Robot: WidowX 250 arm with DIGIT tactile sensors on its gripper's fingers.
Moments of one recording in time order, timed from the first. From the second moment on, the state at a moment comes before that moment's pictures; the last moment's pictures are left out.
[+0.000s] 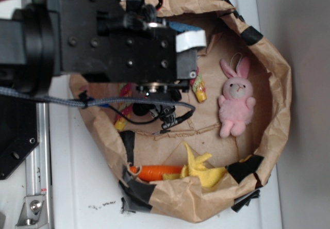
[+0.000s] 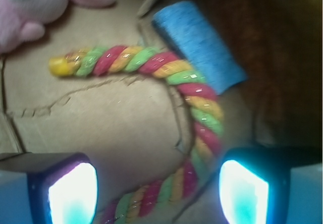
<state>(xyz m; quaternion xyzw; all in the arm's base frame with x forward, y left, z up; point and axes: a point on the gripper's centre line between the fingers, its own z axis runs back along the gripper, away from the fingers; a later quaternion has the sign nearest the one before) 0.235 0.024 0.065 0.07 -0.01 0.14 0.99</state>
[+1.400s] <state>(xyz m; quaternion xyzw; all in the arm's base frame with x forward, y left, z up) 0.253 0.065 0.015 0.05 0.05 0.10 0.99</state>
